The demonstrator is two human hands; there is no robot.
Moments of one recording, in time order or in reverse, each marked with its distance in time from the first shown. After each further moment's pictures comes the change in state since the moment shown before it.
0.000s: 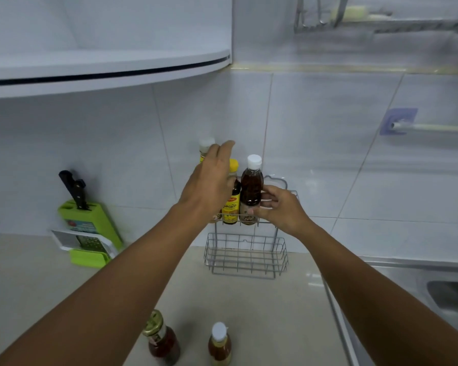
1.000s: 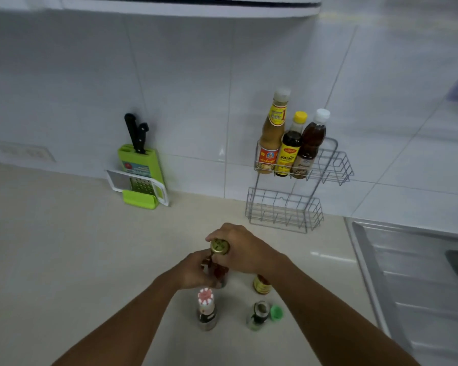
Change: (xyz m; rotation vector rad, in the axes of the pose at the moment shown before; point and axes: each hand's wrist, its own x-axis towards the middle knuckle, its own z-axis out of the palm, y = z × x) left_hand -0.291 -0.209 0.054 -0.529 -0.753 -0.492; right_hand -0.146 -0.030 0.229 -0.480 -0.553 -0.198
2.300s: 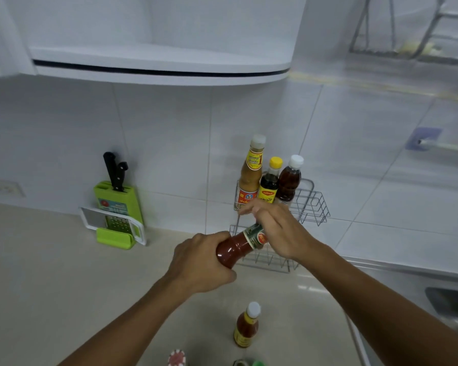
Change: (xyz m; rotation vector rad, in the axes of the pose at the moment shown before) left_hand -0.022 0.193 -0.044 0.404 0.401 0.232; right_hand -0.030 -0.002 -0.166 0.066 0.396 -0.009
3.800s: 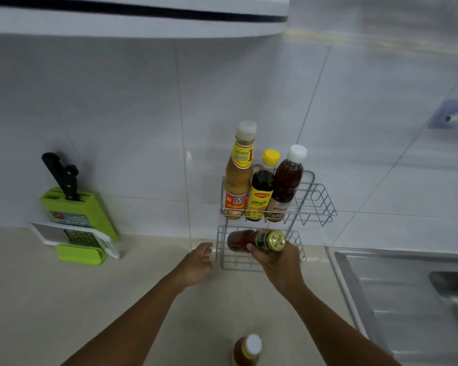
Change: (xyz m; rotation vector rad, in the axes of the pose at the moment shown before) left_hand 0.137 -0.125 0.134 -0.509 -0.413 -0.369; right_hand 0.012 0.149 0.093 0.321 0.461 0.551
